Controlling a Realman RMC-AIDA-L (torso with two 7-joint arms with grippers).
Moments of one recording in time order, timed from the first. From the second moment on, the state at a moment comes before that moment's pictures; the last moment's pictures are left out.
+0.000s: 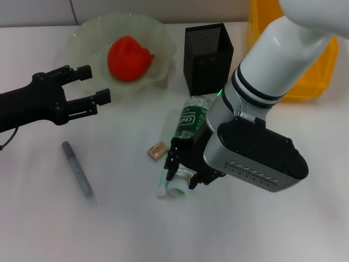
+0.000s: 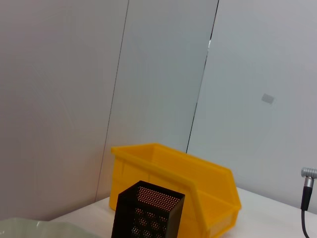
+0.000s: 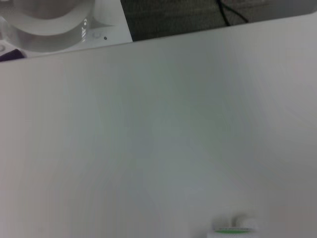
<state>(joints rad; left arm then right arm) -0.50 -2.02 0.44 0.57 1.99 1.67 -1.23 0.94 2.09 -1.79 -0.94 -2.24 -1.37 0.84</state>
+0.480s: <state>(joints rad) -0.50 -2.02 0.43 0.57 1.99 1.67 -1.23 0.94 2.09 -1.82 -0.96 -2.23 -1.35 0.88</state>
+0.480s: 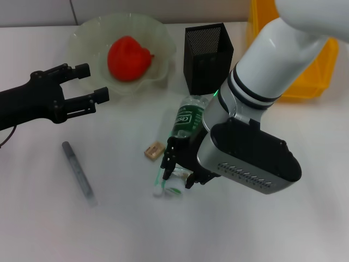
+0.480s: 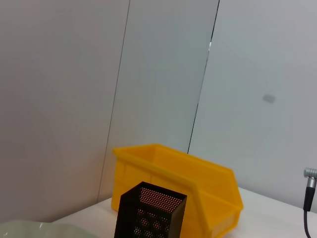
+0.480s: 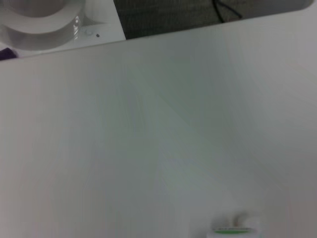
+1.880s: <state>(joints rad) -0.49 -2.02 0.42 0.57 1.98 1.68 -1.23 0.94 2.09 -1.87 -0.98 -2.27 -1.34 0.90</state>
